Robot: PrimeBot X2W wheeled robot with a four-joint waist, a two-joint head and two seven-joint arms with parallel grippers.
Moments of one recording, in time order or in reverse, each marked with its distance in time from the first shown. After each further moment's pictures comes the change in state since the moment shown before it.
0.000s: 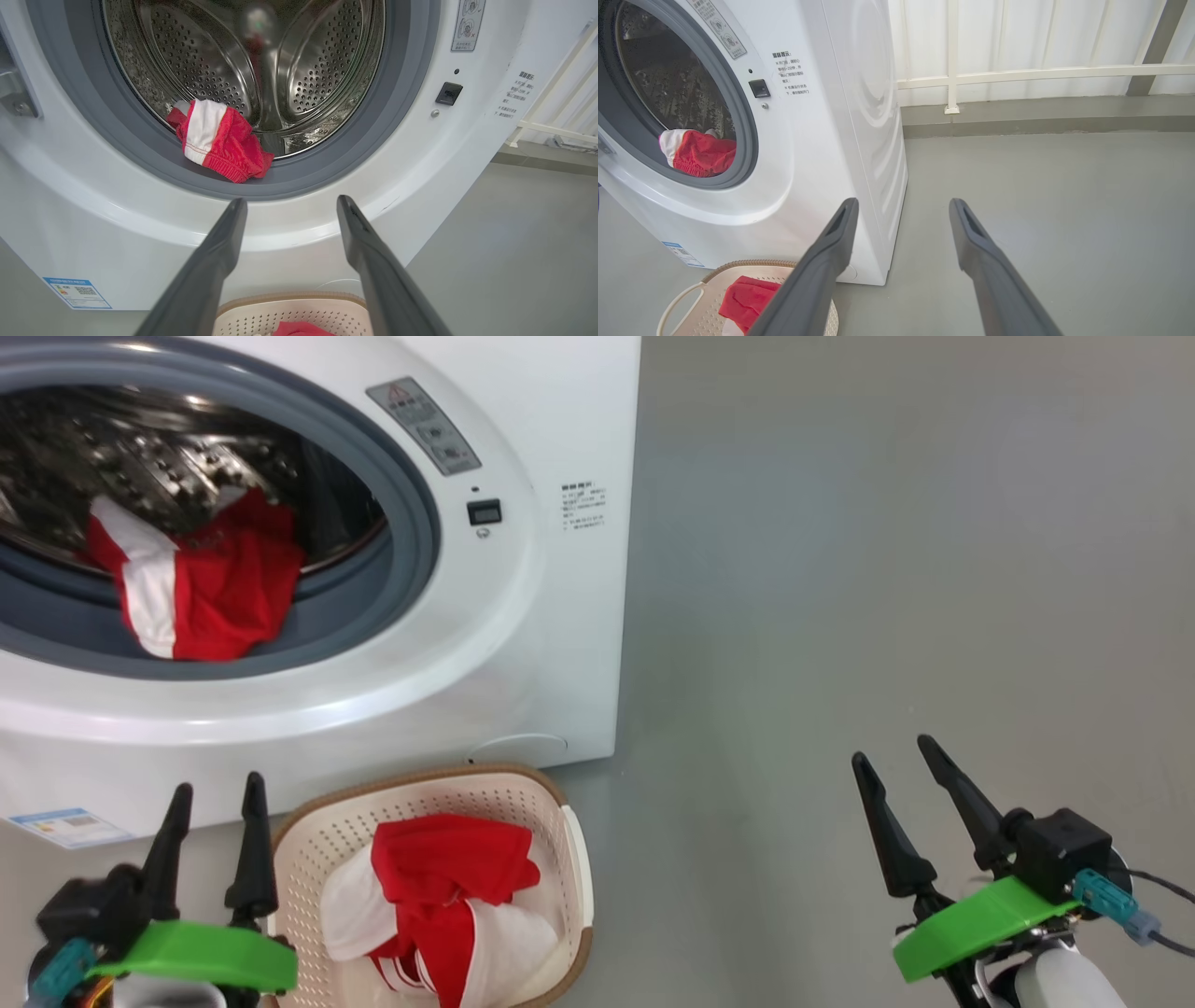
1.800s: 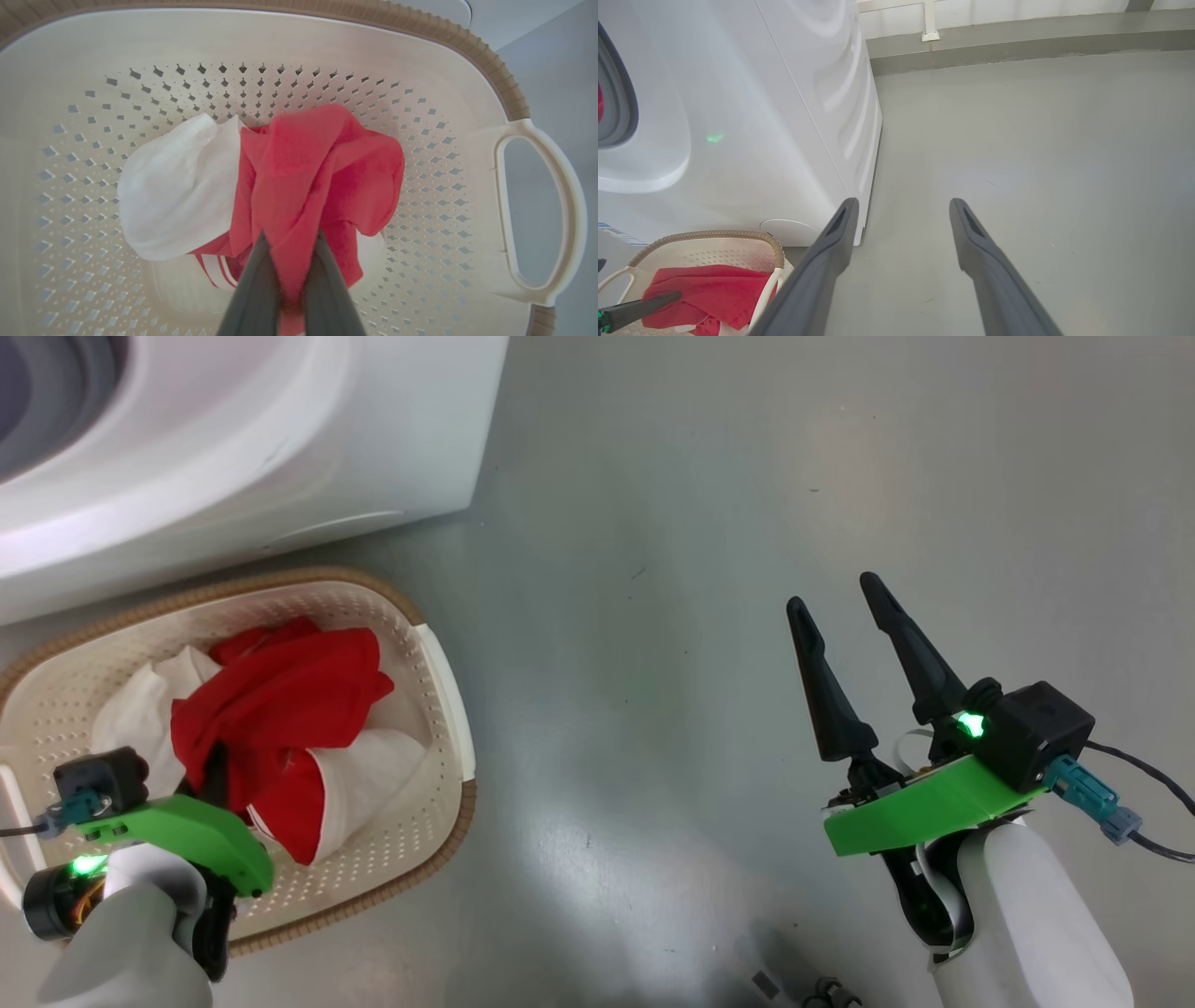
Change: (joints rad) left arm -0.489 0.101 -0.356 0.769 -0.272 0.000 0.000; right arm -0.199 0.097 0.037 -0.094 -0.018 0.000 0.000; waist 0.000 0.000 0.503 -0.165
